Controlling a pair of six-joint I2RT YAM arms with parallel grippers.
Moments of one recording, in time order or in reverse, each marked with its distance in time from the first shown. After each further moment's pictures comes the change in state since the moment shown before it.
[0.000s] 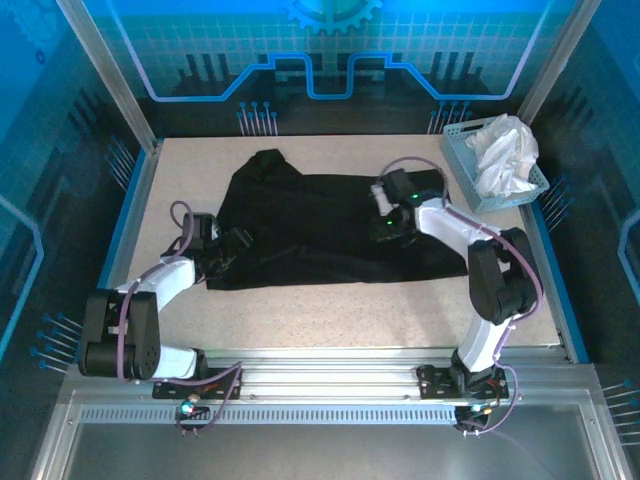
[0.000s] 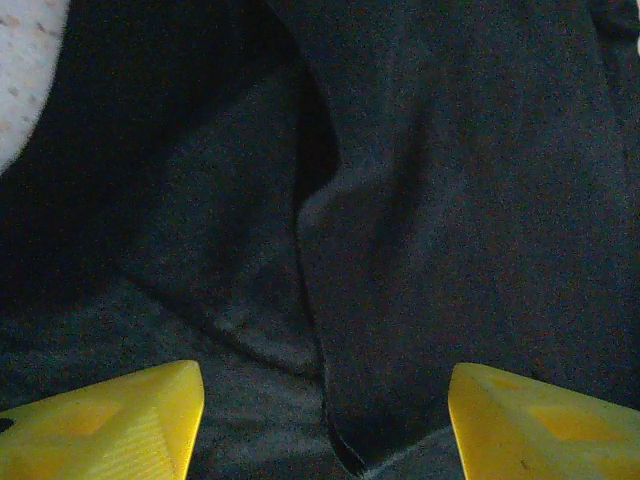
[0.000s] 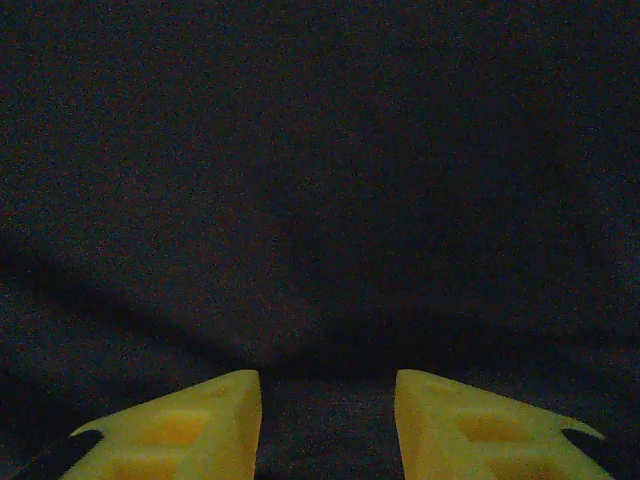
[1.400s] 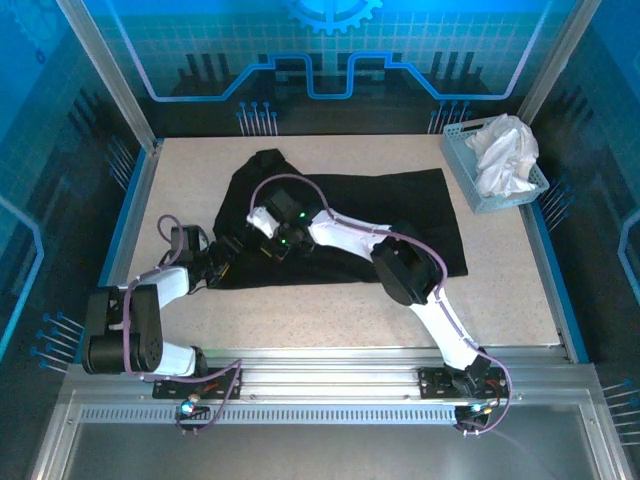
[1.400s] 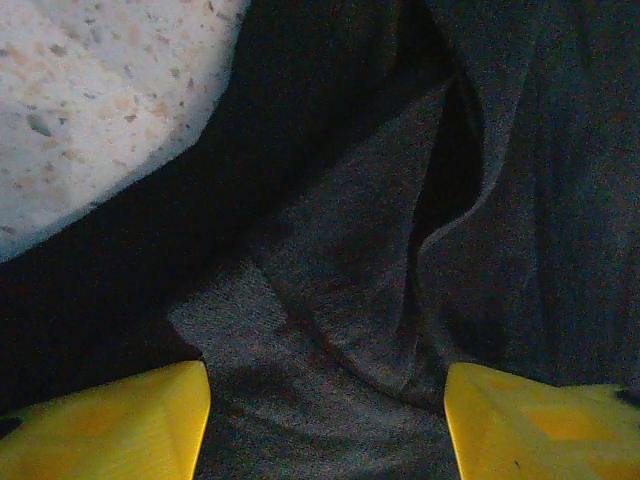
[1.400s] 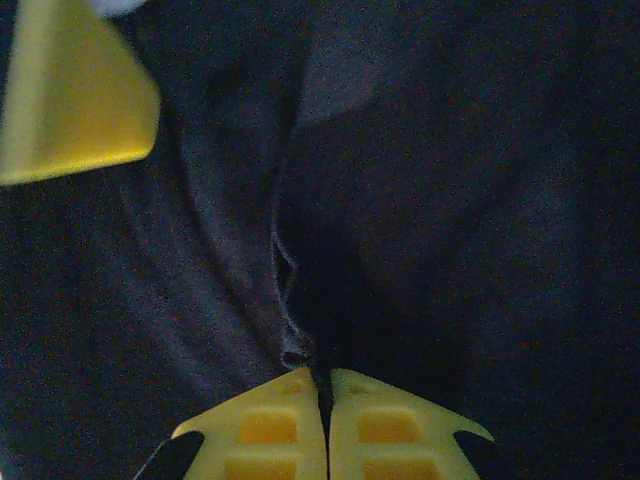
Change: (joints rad) left arm 0.119 0.024 -0.122 0.151 0.102 -0.053; right arm 0.405 0.568 0.654 0.074 -0.174 -0.155
